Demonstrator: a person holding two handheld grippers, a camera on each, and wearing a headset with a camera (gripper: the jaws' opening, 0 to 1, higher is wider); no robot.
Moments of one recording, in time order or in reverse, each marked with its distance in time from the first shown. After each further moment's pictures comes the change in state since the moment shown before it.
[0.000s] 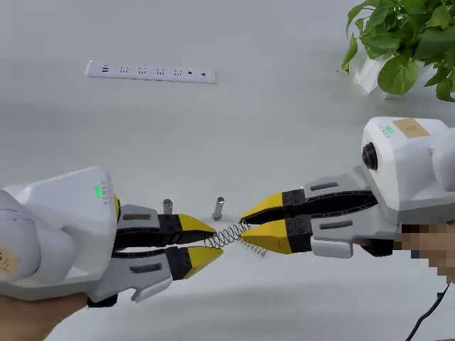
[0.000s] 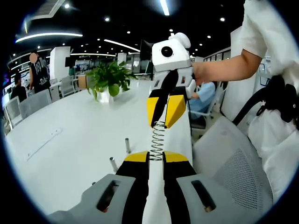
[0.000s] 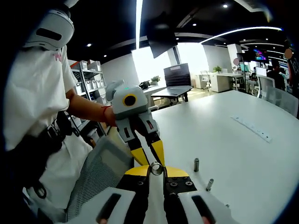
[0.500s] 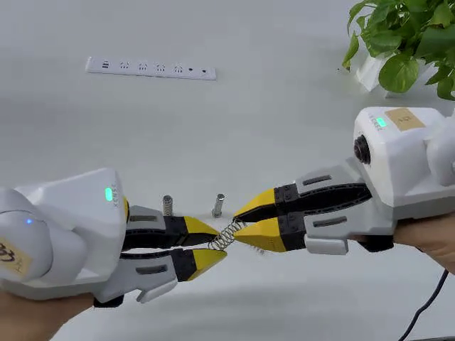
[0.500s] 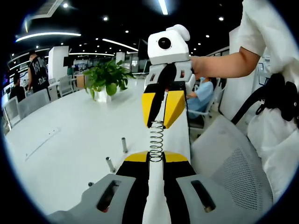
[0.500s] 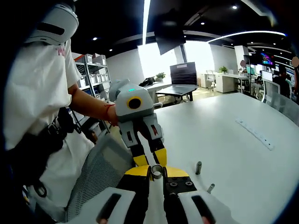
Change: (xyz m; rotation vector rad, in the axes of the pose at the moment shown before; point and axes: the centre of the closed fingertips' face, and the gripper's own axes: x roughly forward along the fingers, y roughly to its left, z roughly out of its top) left arm 0.005 -0.007 -0.003 0.002 0.005 -0.015; right arm 0.006 0.007 0.005 -0.057 0.038 0.025
